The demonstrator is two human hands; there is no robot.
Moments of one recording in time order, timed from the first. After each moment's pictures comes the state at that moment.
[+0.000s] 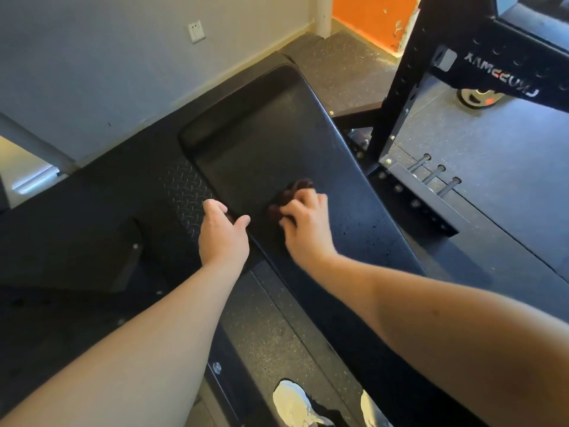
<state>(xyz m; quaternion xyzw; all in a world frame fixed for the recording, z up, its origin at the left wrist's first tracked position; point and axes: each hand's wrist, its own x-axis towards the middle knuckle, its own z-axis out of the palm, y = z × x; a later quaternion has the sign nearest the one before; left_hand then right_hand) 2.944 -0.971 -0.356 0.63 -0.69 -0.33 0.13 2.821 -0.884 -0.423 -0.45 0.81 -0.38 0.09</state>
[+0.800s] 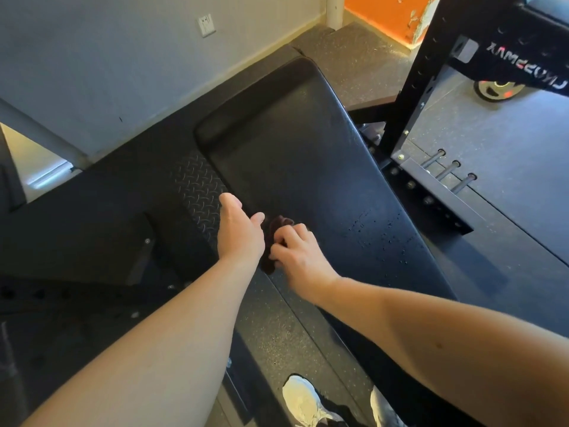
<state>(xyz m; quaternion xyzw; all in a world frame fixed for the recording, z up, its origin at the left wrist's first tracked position) 2.941 -0.978 -0.367 0.62 -0.70 -0.33 0.13 2.865 -0.859 -0.437 -0.65 0.70 -0.27 0.13</state>
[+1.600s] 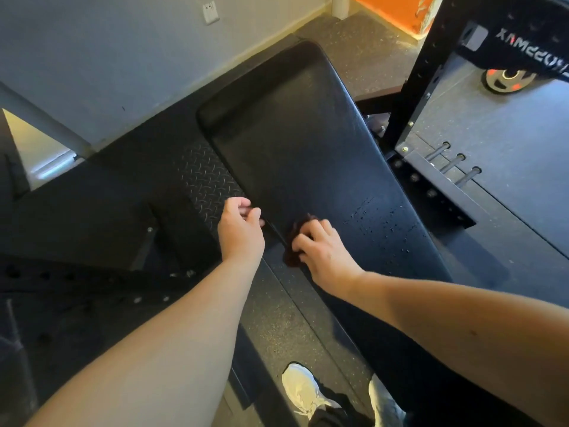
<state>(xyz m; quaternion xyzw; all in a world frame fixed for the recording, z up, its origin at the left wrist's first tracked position) 2.962 -0.958 -0.385 0.62 -0.63 -0.40 0.22 2.846 -0.824 -0.454 -0.64 0.71 -0.24 0.14</state>
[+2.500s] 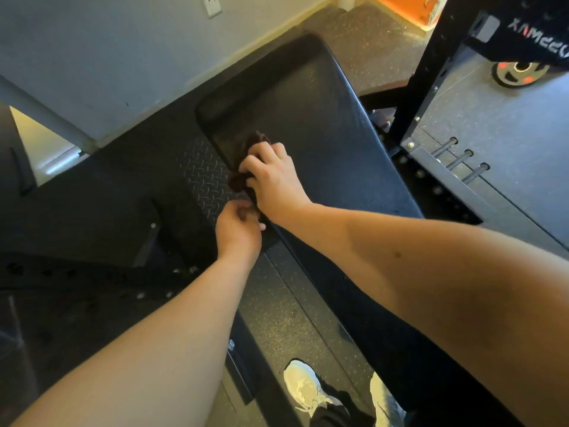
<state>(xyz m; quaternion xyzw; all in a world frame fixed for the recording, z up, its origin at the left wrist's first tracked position) 2.964 -0.964 -0.385 0.64 -0.53 -0.52 0.21 2.843 -0.964 -0.400 -0.61 0.72 -0.32 0.04</state>
